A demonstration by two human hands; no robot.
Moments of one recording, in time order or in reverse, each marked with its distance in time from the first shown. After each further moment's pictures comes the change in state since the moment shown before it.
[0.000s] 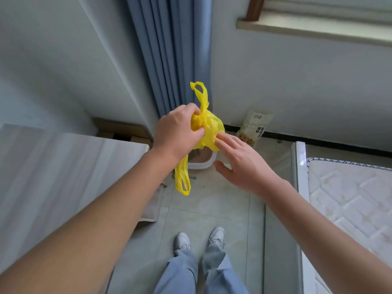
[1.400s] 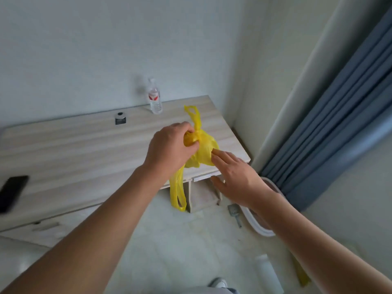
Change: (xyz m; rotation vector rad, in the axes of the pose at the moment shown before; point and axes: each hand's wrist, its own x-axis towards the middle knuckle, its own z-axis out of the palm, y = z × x) left_hand -0.292 0.098 -0.160 0.288 0.673 -0.859; right_hand -0.025 -0.178 -0.062 0.013 -0.250 -1.020
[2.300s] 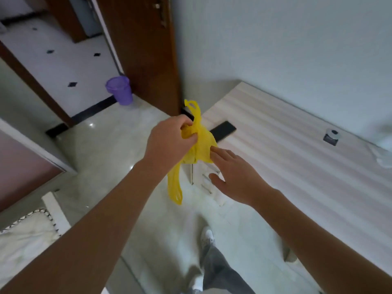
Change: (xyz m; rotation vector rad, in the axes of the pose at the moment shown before) left_hand -0.288 -0.333 -0.303 0.271 0.459 -0.887; right_hand 0.186 -0.474 0.157 0.199 -0.344 -0.965
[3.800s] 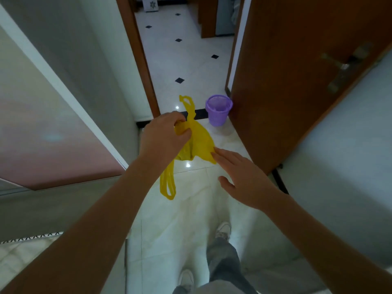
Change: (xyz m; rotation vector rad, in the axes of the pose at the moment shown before) left_hand 0.367 -0.437 -0.159 0.172 0.393 -0.559; right_hand 0.674 -0.050 0.104 0.122 -0.110 -0.693
